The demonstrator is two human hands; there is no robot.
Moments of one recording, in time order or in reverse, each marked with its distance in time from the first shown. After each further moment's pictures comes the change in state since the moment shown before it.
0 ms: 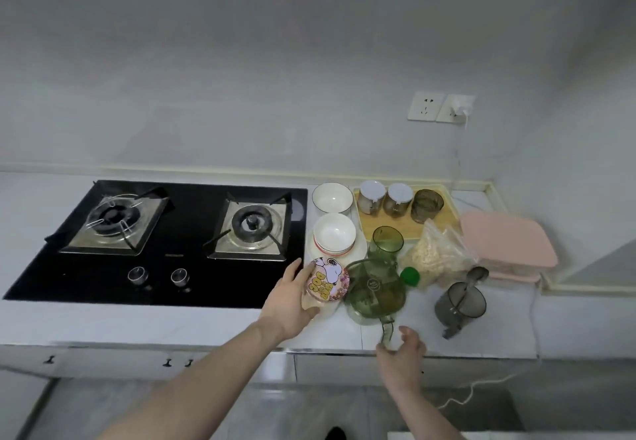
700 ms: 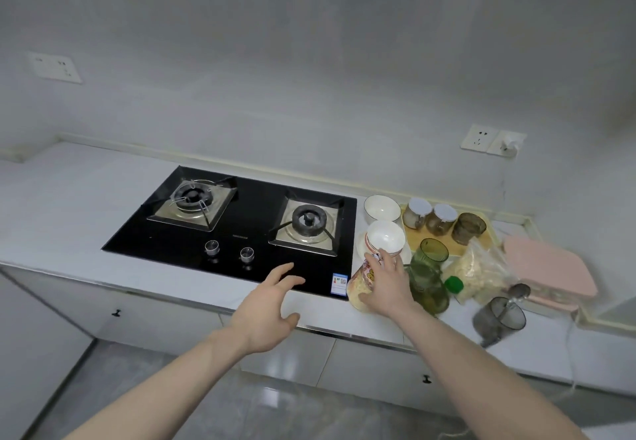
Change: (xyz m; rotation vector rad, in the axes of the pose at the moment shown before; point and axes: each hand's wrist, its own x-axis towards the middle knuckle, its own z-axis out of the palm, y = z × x) left_hand -0.185 -0.079 -0.109 -0.006 0.132 0.026; right_hand -0.061 -0.148 0.058 -0.893 -0.166 -0.792
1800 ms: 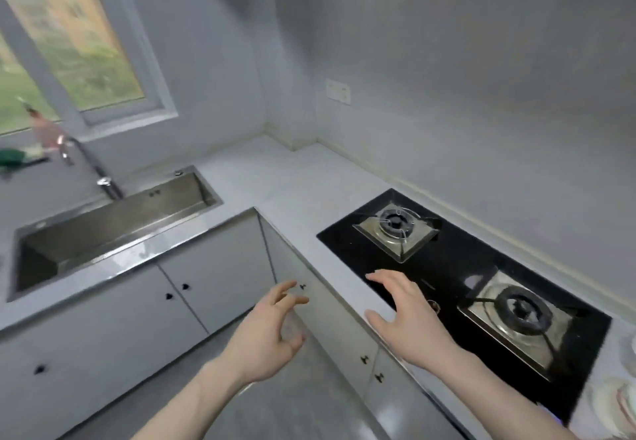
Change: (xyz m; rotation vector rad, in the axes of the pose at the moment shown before) left_hand -0.162 -0.122 -0.111 0.047 0.457 -0.523; right_hand -0.010 -0.287 -0.039 0.394 -0.201 -0.894
